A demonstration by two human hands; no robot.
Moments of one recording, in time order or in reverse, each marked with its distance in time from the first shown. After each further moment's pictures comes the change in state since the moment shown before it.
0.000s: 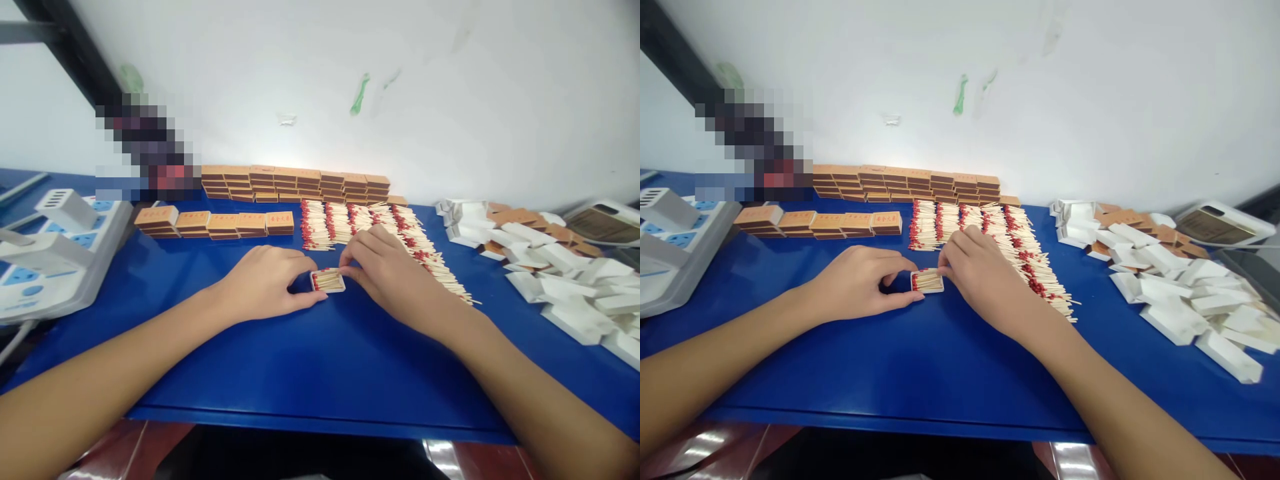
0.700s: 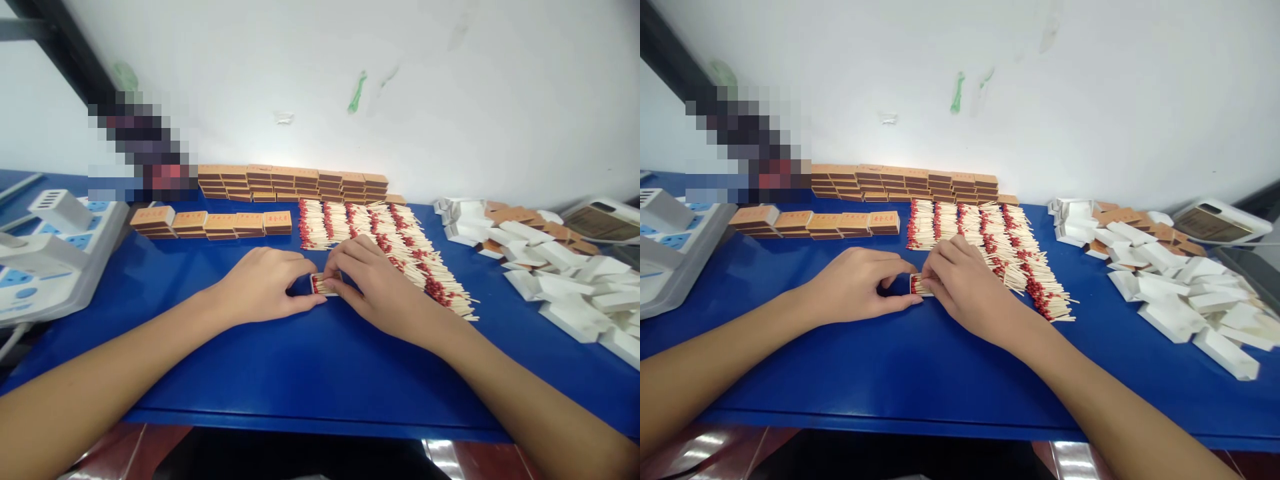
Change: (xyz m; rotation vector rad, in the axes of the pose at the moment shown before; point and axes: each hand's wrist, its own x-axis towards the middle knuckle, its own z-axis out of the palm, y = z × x) left_hand 0.001 0.002 0.000 0.003 -0.006 0.024; right_hand 0.000 -0.019 0.003 0.243 -0.019 0.036
